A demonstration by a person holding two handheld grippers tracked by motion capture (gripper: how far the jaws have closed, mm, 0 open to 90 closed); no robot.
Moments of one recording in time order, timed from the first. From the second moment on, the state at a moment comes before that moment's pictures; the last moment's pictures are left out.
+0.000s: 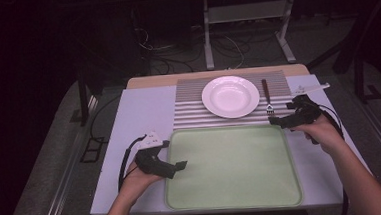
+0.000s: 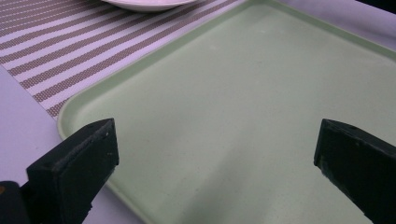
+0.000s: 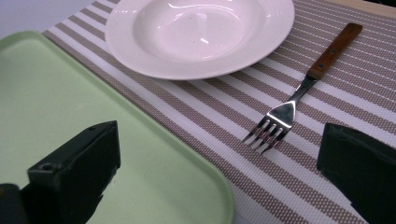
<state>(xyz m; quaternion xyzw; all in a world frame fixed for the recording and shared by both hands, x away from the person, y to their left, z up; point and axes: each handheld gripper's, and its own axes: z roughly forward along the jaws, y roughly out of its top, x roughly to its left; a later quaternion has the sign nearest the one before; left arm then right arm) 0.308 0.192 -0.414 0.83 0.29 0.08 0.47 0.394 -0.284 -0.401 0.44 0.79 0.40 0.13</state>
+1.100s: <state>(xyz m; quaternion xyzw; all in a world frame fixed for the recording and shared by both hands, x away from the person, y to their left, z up) 0.308 0.191 -0.414 0.83 0.29 0.08 0.47 0.457 -0.289 -0.398 0.51 0.77 0.34 0.15</state>
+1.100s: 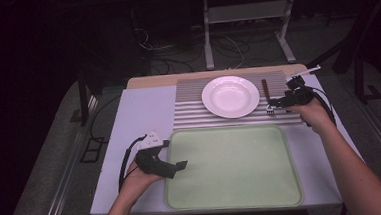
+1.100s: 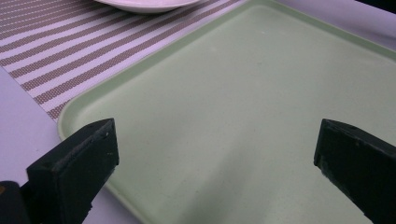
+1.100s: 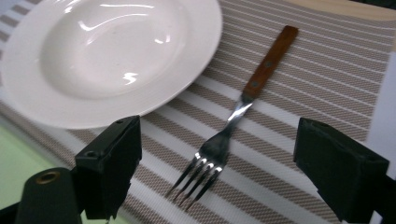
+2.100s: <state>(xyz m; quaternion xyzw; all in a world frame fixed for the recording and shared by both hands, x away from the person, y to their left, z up) 0.307 0.189 -0.415 0.84 0.29 0.08 0.46 0.528 -0.275 -0.397 0.57 0.77 0.27 0.11</state>
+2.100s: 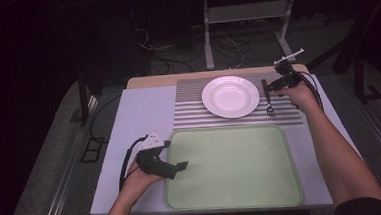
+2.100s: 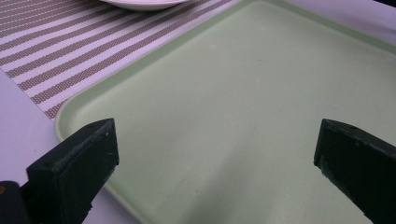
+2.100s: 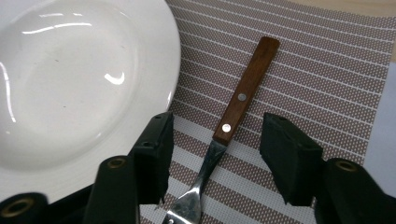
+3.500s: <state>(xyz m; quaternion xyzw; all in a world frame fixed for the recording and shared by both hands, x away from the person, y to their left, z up) 0.308 0.189 -0.417 0.83 0.28 0.08 0.47 0.567 -0.262 -0.426 0.60 0.78 0.15 0.06</state>
